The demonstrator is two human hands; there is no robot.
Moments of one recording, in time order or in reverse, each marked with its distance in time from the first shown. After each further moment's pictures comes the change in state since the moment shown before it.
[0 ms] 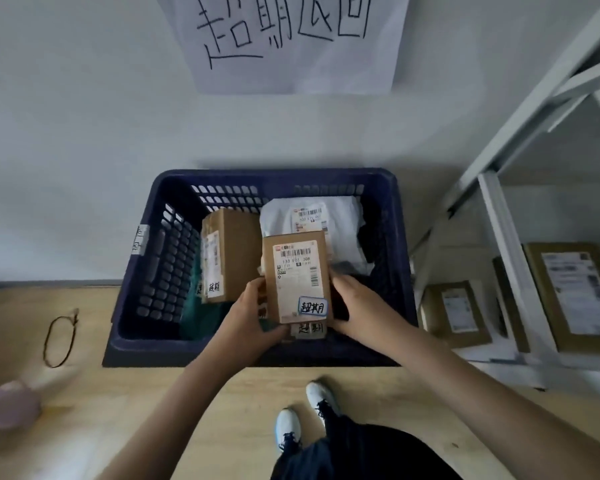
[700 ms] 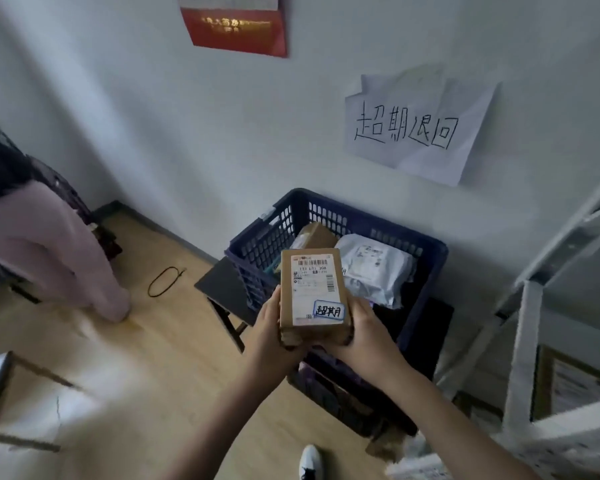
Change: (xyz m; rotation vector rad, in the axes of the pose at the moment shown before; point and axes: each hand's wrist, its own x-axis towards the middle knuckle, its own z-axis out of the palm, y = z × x) left_hand -0.190 0.095 0.106 -0.225 0.842 0.126; right_hand -0.129 -0.037 -0.019 0.169 -0.002 -0.450
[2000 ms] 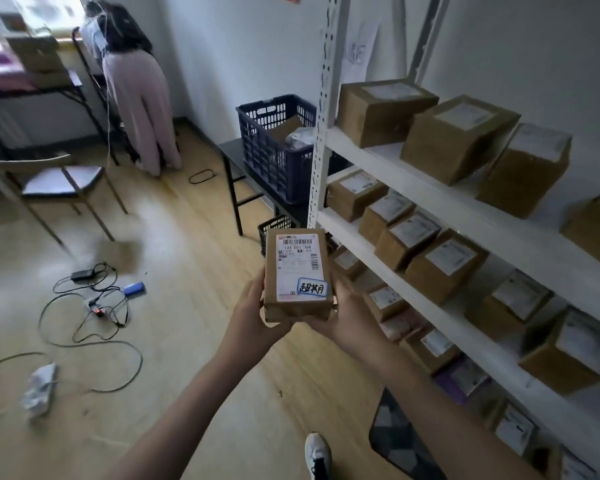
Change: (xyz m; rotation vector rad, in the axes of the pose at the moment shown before) left_hand -0.637 0.371 0.343 -0.031 0.306 -0.171; right_hand -0.678 0.110 -0.293 -0.042 -0.307 -0.180
